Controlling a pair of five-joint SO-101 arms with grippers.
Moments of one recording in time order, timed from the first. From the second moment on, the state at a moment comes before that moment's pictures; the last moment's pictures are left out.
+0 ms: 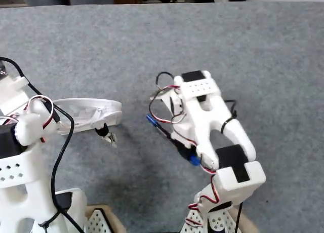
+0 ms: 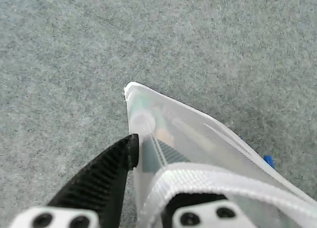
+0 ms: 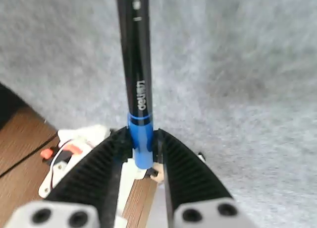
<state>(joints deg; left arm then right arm) -18.0 -46.3 14.8 97.5 19.4 -13.2 8.5 20.5 99.9 30.8</state>
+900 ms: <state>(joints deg) -18.0 -46.3 14.8 97.5 19.4 -23.8 3.2 21.3 89.6 31.3</state>
